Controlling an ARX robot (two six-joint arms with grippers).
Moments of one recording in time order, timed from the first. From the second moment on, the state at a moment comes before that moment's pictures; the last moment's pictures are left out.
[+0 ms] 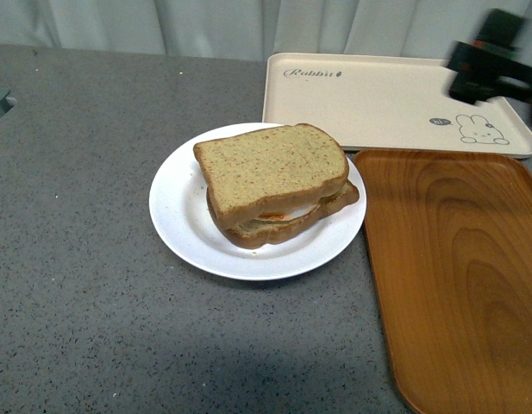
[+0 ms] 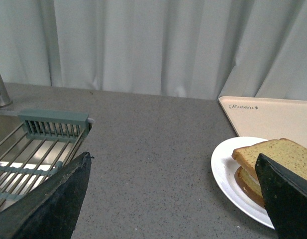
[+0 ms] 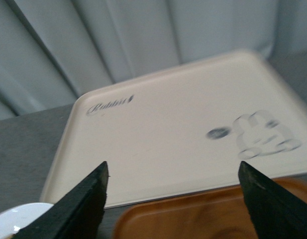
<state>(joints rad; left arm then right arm) 0.00 0.00 0.02 0.00 0.00 -0.01 0.19 1.84 0.58 1.11 0.15 0.26</state>
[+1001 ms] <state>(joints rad) 0.00 0.00 0.02 0.00 0.00 -0.01 0.00 0.01 0.01 0.00 0.00 0.00</state>
